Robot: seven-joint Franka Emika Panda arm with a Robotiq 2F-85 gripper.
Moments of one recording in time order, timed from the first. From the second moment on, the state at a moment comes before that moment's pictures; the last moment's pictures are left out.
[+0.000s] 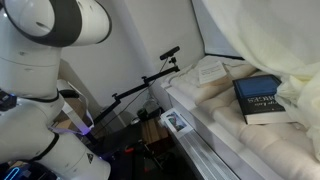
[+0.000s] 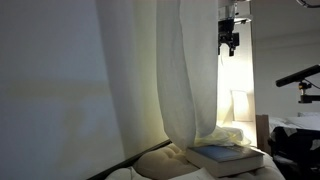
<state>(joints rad) -0.06 0.81 -0.16 -0.38 -0.37 1.45 -1.21</state>
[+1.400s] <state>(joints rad) 0.03 0.95 -0.17 -0.38 -0.45 1.22 -1.92</state>
